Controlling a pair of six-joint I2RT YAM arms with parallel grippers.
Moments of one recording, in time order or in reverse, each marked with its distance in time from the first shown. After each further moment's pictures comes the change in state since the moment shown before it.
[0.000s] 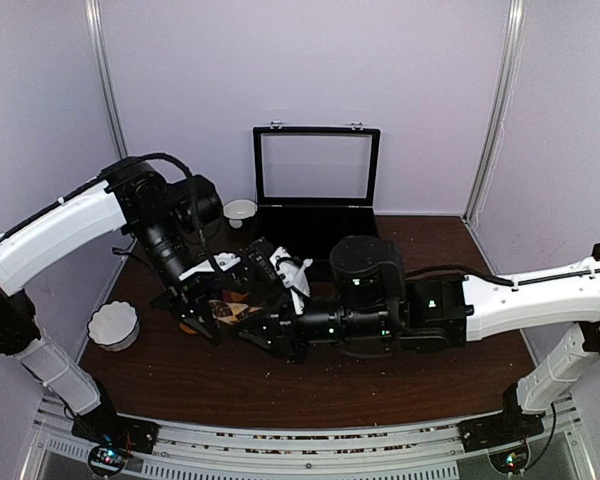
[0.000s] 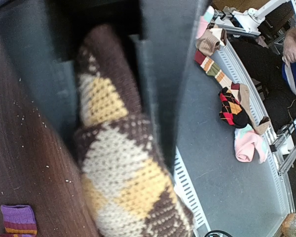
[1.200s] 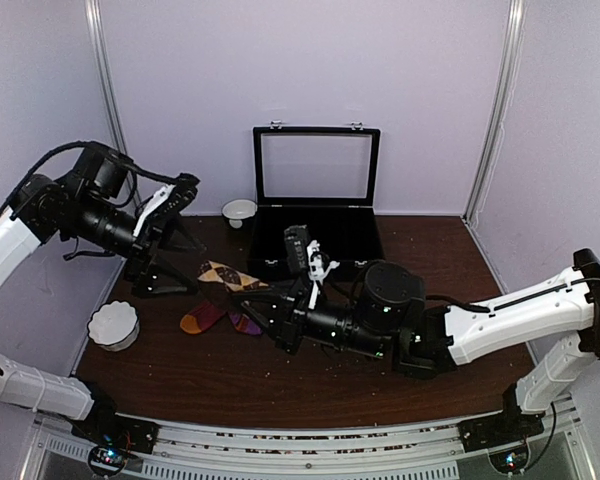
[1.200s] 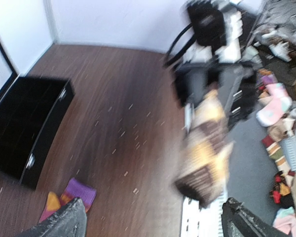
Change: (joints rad) left arm 0.254 -0.385 -0.207 0.486 -0.049 -0.497; right arm 0.002 0.029 -0.222 0.628 0.164 0.119
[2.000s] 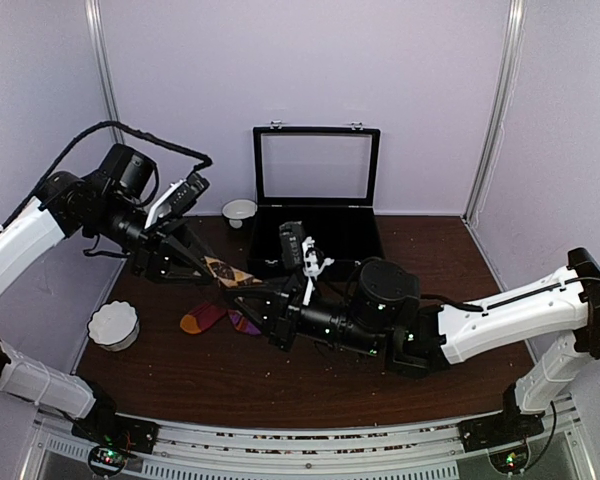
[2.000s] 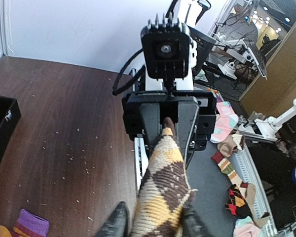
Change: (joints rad) left arm 0.000 0.090 -0.011 0.056 0.339 -0.051; right arm -0.002 0.035 0.033 0.033 -0.027 0.016
